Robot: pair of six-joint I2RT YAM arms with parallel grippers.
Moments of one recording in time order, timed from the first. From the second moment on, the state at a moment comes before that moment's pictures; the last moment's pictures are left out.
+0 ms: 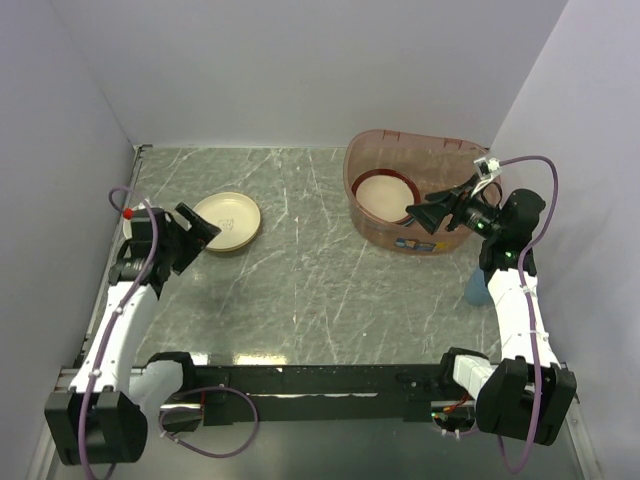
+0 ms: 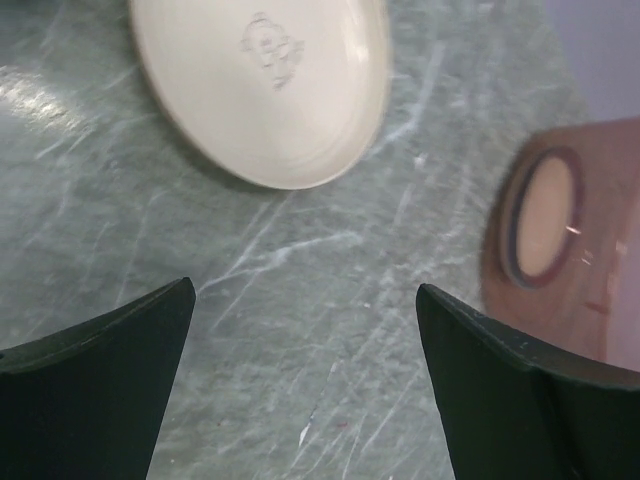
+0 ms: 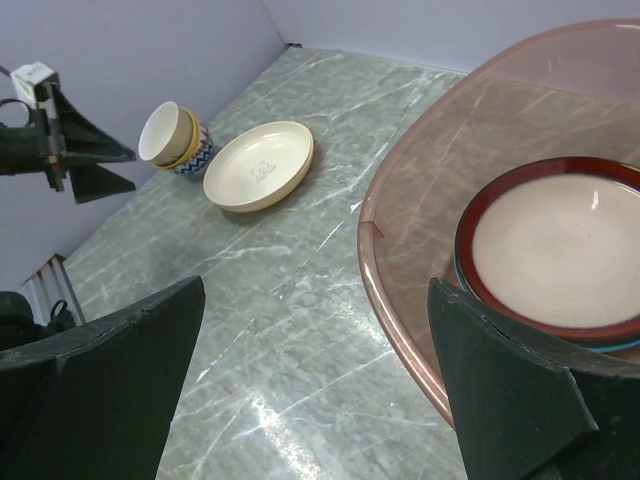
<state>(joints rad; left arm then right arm) 0.04 0.94 0.77 -0.46 0.15 -0.79 -0.23 1.04 0.80 0.20 -1.05 0.35</state>
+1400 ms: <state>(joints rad) -0.06 1.62 1.04 -0.51 -0.29 -0.94 -0.23 1.05 0.80 0.18 -1.08 0.33</state>
